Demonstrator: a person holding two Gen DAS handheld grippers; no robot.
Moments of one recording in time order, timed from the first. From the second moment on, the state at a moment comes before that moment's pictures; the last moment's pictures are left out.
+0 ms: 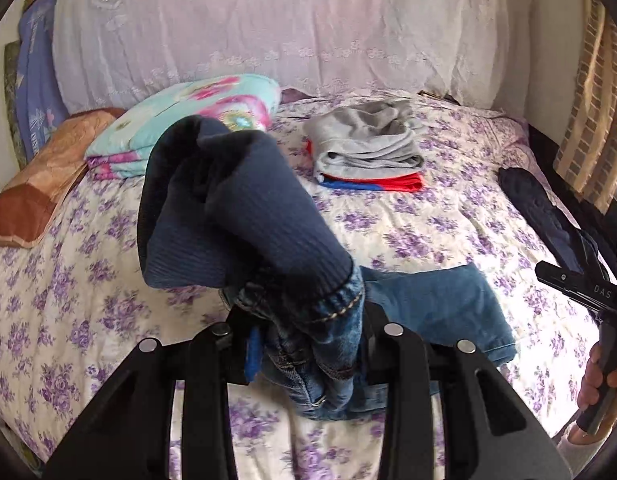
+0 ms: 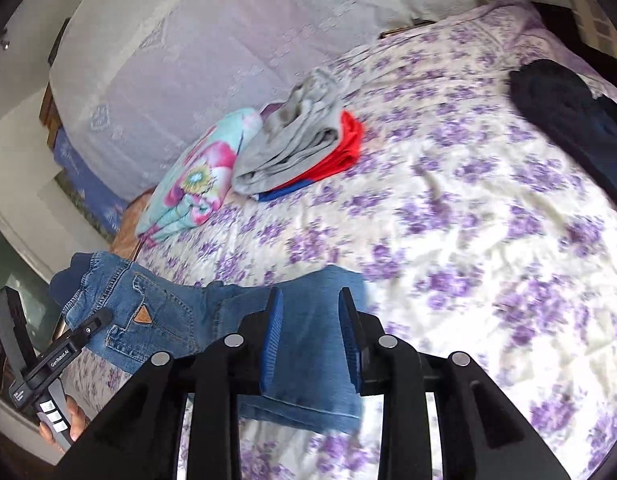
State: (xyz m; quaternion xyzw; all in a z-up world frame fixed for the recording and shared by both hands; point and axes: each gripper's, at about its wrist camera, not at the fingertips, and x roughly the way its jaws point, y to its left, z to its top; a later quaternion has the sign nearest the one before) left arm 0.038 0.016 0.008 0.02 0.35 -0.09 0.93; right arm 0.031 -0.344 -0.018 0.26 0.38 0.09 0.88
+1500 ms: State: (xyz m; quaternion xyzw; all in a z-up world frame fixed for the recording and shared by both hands) left arm 0.075 -0.061 -0.096 -0.03 0.48 -0.28 0.83; right arm 0.070 -0.271 -0.053 0.18 0.46 0.13 0.86
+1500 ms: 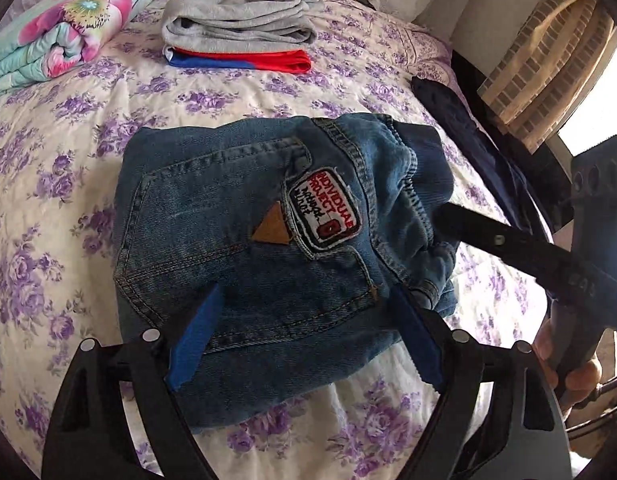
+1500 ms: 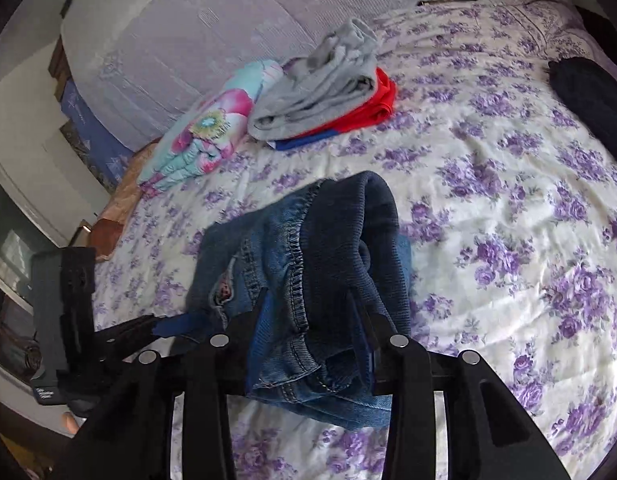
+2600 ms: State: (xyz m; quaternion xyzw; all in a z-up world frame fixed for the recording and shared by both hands) left arm 0.040 -0.024 -0.077 -0.04 0.47 -0.32 0.82; right arm 0.202 -0.143 -0.024 0.01 0.58 0.20 0.79
